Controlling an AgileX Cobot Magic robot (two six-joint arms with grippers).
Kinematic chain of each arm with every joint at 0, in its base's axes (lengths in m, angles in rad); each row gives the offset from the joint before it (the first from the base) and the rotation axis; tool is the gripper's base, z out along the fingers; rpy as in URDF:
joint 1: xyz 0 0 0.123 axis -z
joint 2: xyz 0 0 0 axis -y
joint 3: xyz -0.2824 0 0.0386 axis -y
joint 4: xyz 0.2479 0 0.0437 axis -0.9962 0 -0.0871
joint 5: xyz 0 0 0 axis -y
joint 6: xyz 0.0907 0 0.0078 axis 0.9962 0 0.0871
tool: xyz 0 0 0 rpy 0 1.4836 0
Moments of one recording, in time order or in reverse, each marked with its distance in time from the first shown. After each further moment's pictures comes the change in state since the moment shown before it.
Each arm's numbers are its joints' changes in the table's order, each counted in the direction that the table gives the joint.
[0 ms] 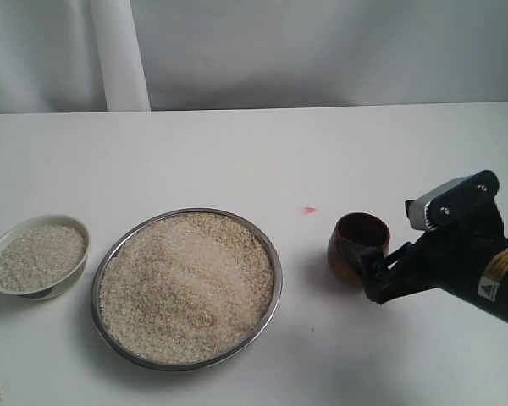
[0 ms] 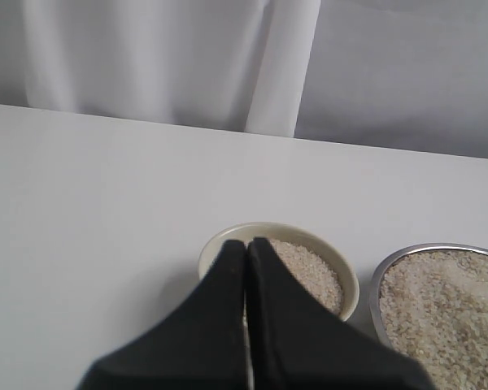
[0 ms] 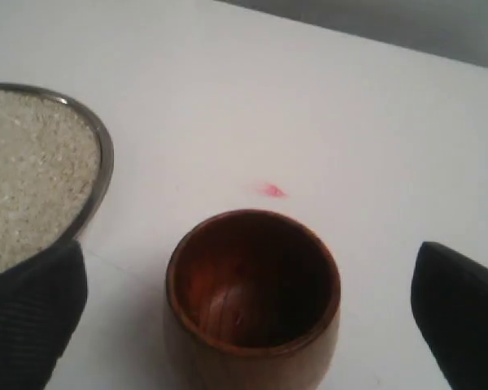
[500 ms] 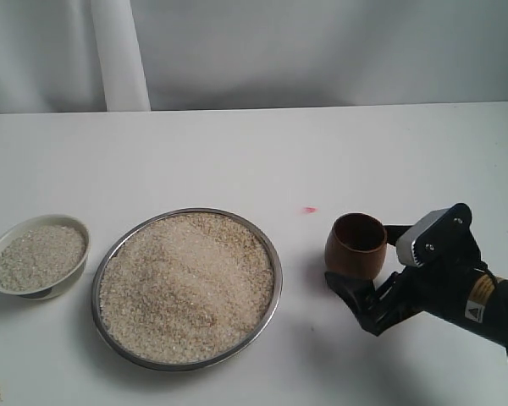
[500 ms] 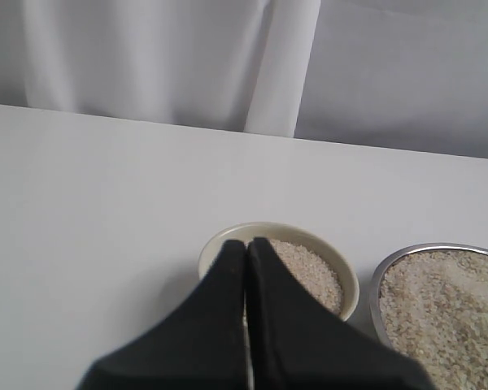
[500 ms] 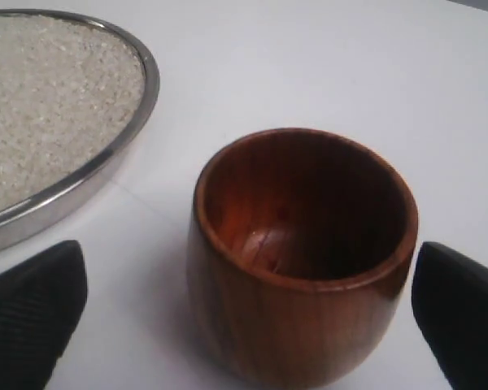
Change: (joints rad) left arm 0.000 0.000 0.000 0.000 0.000 0.000; right arm 0.074 -0.255 0.000 0.172 0.241 -0.072
